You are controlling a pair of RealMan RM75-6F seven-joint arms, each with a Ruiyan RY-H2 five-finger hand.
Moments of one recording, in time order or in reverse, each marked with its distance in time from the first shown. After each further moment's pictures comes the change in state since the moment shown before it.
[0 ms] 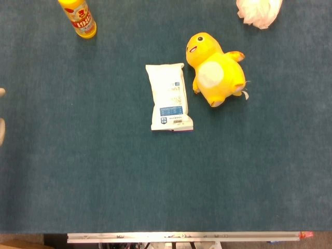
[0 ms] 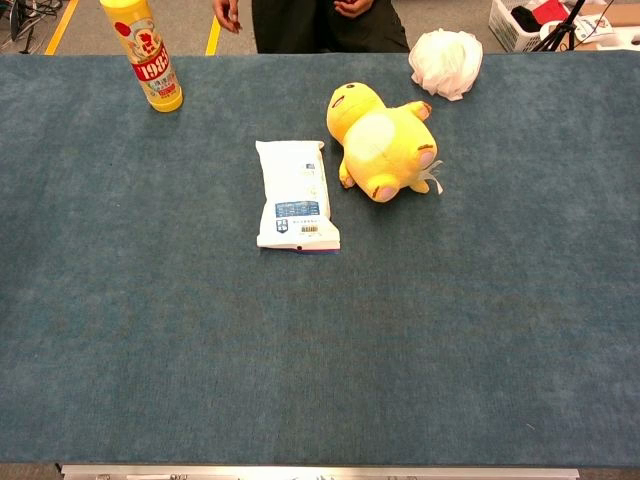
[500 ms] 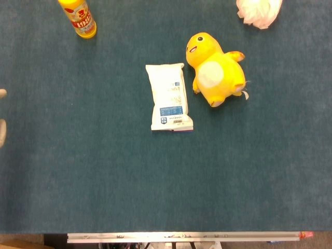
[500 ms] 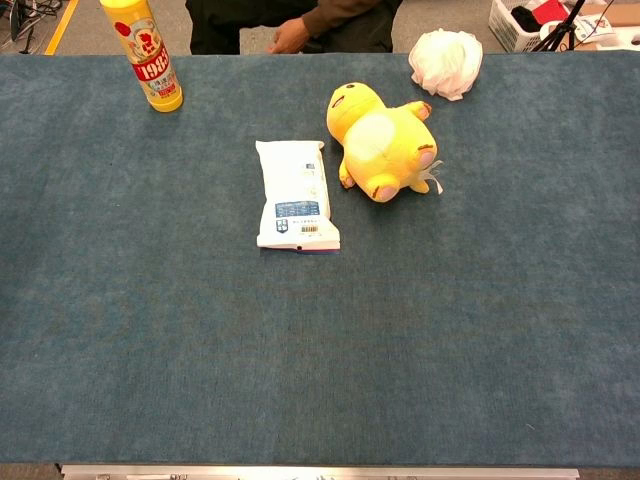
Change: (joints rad) left arm 0.001 -0.001 0.002 -0.010 0.009 0.006 0.005; right arm 0.013 -0.006 -0.007 0.013 -0.065 -0.007 0.055
